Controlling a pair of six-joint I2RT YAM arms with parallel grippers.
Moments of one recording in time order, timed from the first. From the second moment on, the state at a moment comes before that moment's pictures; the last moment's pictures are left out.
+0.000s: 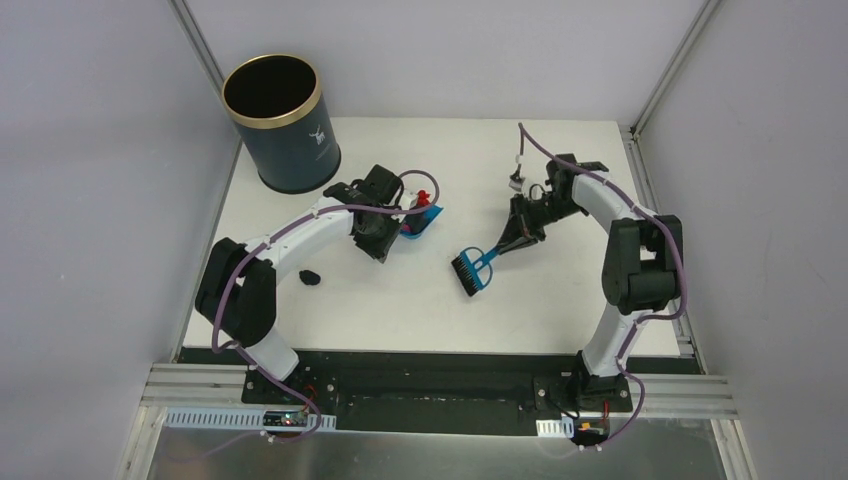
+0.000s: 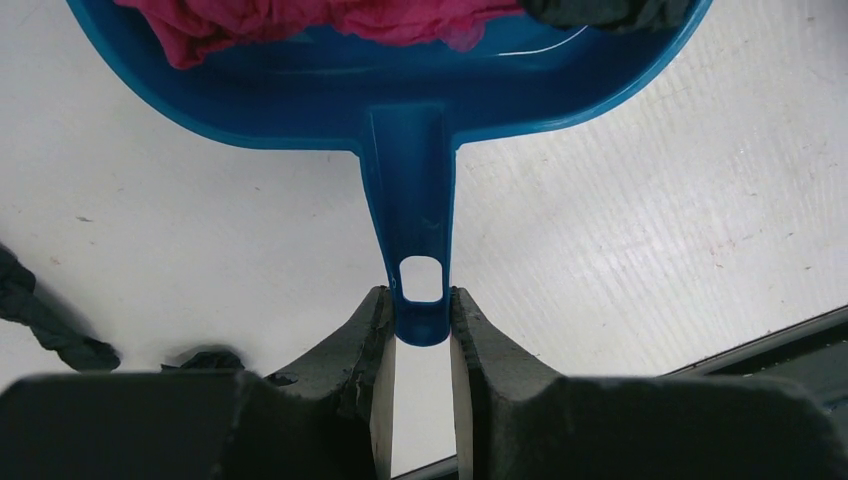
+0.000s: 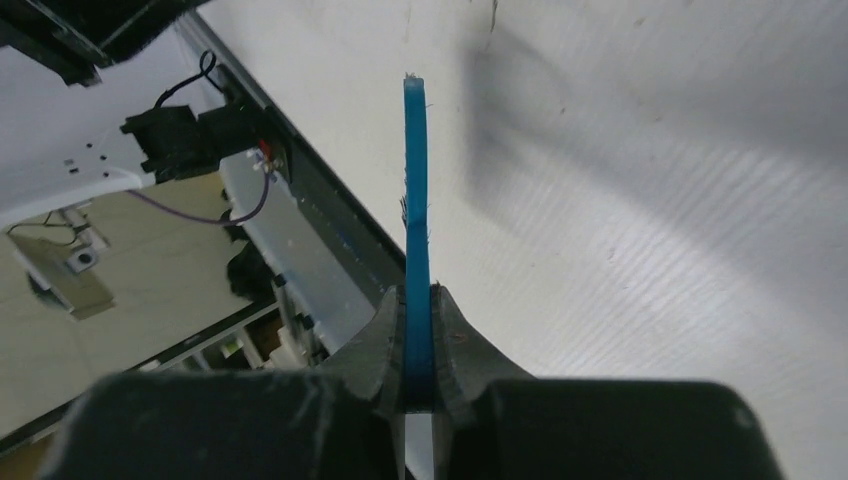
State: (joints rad) left arm -0.56 1.62 1.23 -0.83 0.04 -0.03; right arm 0.14 1.84 1.42 -1.08 -0.85 -0.07
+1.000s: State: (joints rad) left arm -0.56 1.56 1.51 -1.02 -0.03 -0.06; right arm 0.09 1.75 1.18 -1.04 -1.01 -0.25
